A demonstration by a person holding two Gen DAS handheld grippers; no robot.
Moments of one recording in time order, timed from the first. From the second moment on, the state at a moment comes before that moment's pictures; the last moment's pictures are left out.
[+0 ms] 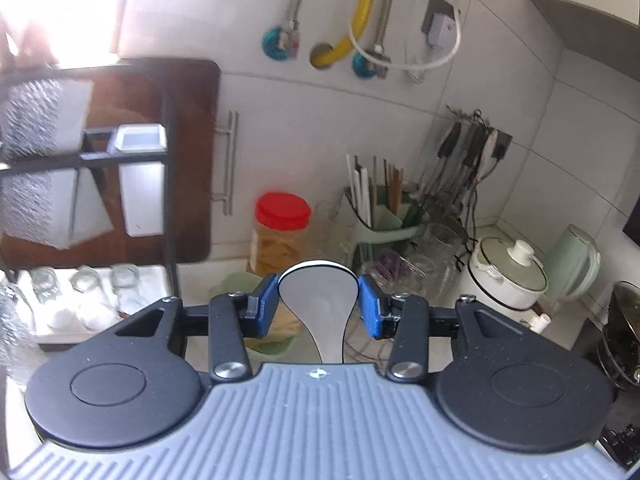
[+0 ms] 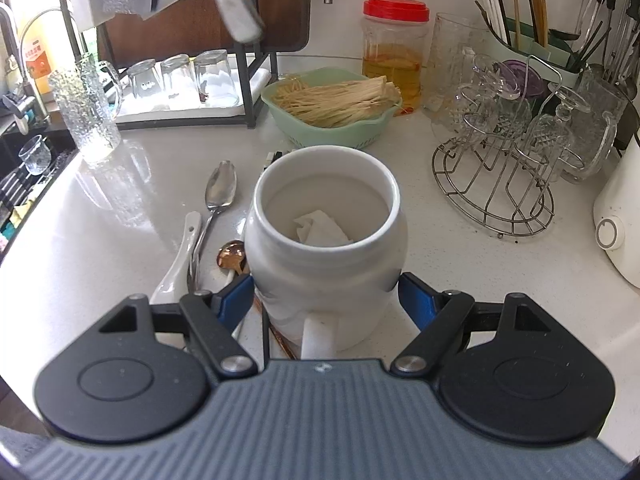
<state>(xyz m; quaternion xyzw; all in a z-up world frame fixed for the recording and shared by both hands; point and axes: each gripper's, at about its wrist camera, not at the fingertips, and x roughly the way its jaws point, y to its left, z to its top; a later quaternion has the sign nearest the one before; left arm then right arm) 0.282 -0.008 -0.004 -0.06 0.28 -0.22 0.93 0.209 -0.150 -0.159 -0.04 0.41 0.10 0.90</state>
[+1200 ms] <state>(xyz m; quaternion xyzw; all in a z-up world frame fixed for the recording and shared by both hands) 0.337 -0.108 -0.111 0.11 0.57 -0.31 0.75 0.204 -0.155 -0.161 -0.02 0.39 0.11 0.91</state>
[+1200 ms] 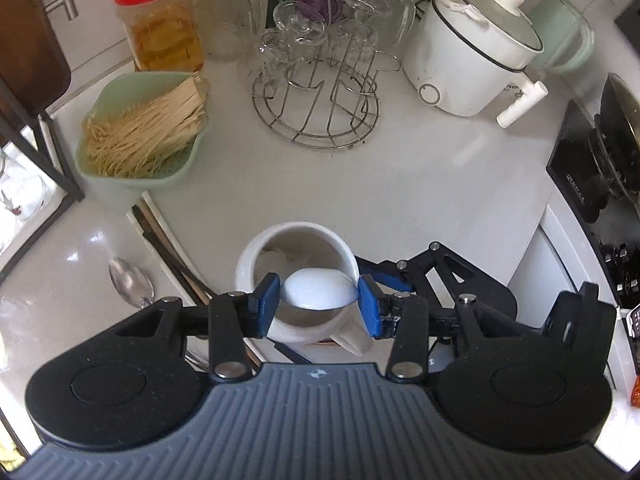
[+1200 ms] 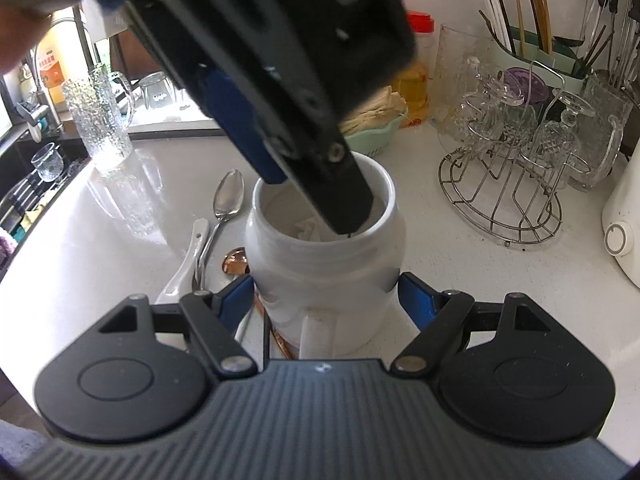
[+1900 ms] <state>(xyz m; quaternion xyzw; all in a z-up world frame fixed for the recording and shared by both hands) 0.347 -0.080 -0.093 0.05 0.54 -0.31 0.78 0.209 -0.146 -0.162 -0.02 0.38 0.09 0.92</state>
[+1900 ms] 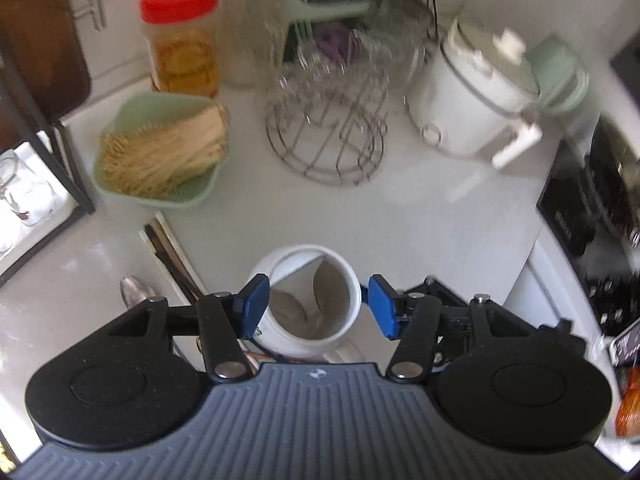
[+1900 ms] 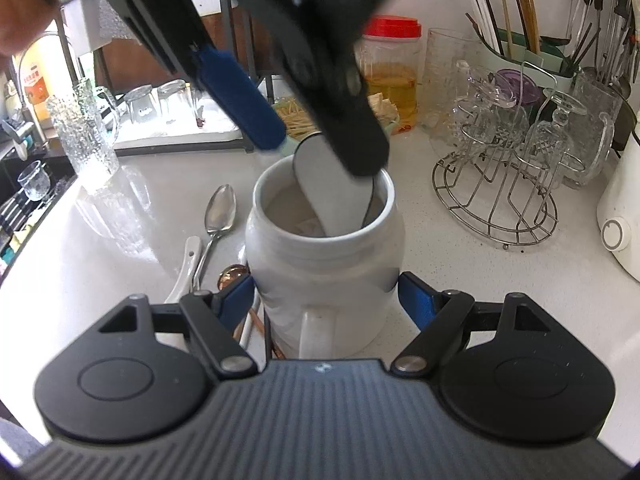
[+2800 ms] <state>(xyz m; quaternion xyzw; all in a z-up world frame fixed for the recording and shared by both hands) 0.277 0.046 -0.086 -0.11 0.44 -0.16 0.88 0.213 -0.147 -0.160 -0.01 0.39 0.09 0.91</state>
